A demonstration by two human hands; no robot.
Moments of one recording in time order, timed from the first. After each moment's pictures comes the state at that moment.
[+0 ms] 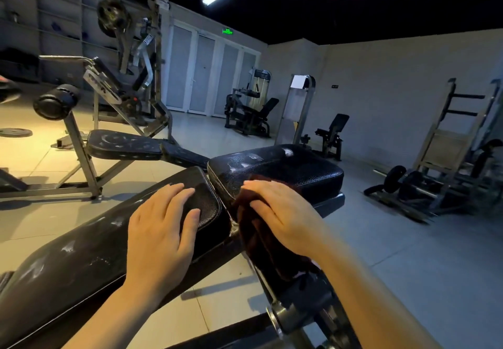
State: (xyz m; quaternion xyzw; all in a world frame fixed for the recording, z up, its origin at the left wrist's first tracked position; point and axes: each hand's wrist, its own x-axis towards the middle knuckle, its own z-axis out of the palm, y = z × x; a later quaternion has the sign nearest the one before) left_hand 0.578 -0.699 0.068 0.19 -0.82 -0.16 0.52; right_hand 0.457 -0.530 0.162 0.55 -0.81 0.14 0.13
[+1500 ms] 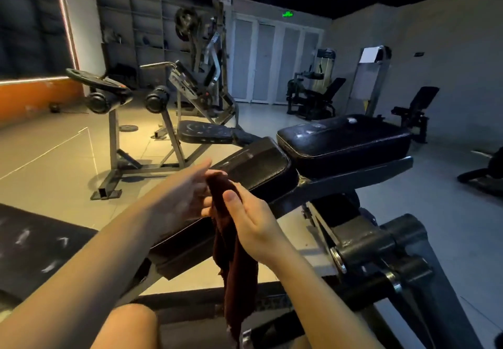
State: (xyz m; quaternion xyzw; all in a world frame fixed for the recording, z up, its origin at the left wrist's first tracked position) left_hand 0.716 -0.697 0.123 0.26 -0.63 -0.70 0.20; right_hand 0.614 -0.584 0.078 0.57 -0.61 0.52 -0.18
